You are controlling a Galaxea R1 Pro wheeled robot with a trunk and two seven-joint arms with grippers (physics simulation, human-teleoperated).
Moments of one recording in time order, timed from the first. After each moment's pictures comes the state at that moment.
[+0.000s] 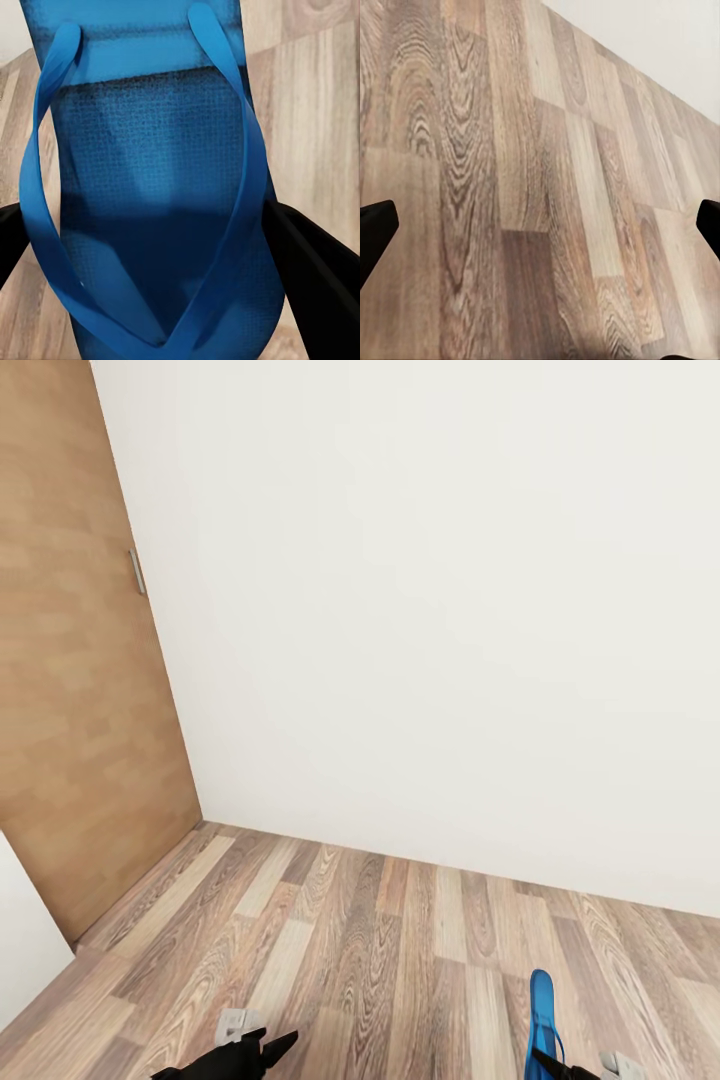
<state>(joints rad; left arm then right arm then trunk) -0.32 0.09 0.03 -0.42 0.25 0.03 -0.82 -0.29 -0.34 -0.08 -0.26 -0.54 0.03 0.82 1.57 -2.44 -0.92</state>
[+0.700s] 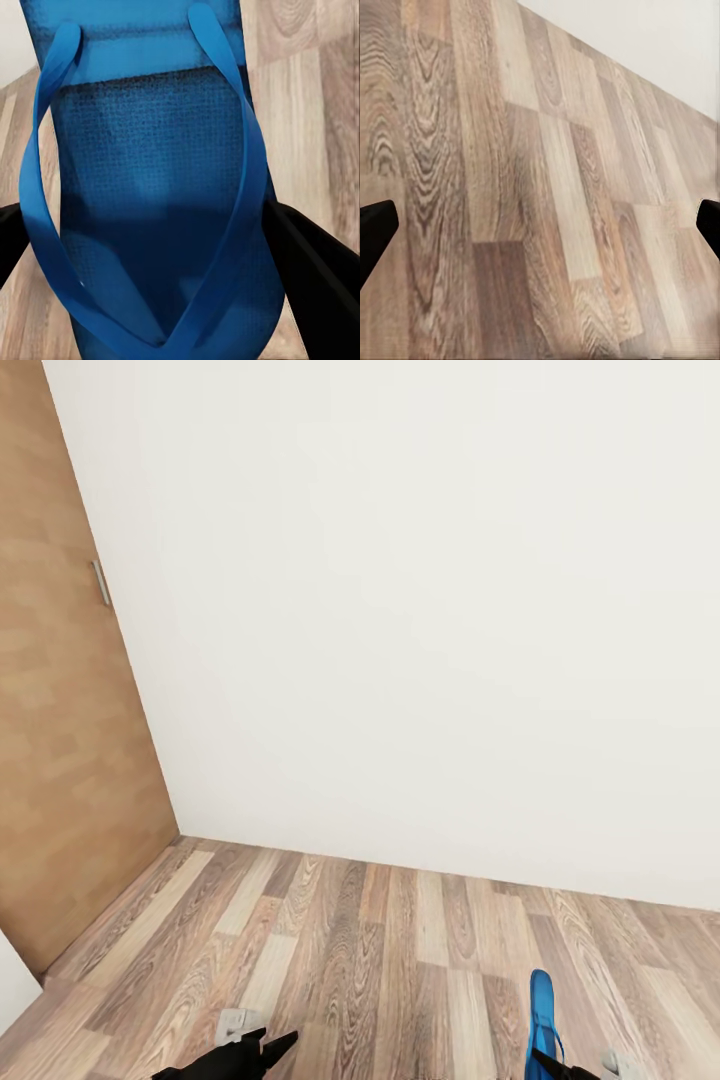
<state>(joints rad) -0.32 0.09 0.03 -0.42 0.25 0.03 -0.82 -0.29 -0.34 -0.08 -0.26 -0.54 0.03 0.82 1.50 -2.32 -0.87</state>
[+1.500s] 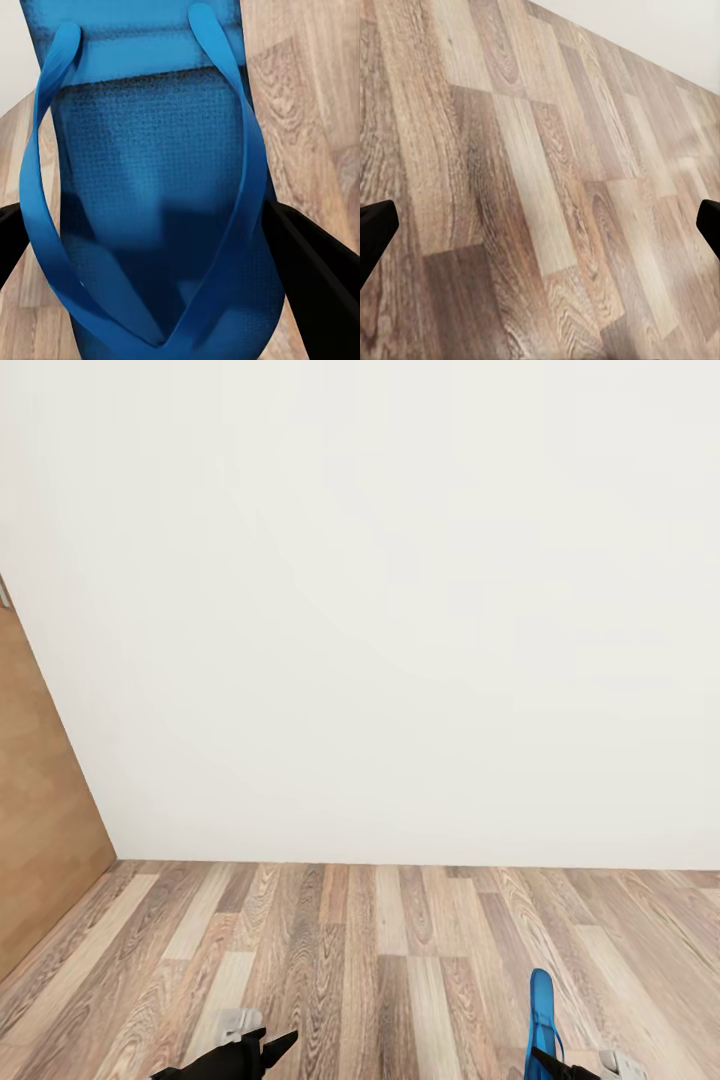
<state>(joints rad) -0.32 0.09 0.03 -0.42 0.25 0.03 -0.82 -0.29 -0.34 -0.08 -0.26 -0.54 0.03 0.82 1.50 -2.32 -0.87</state>
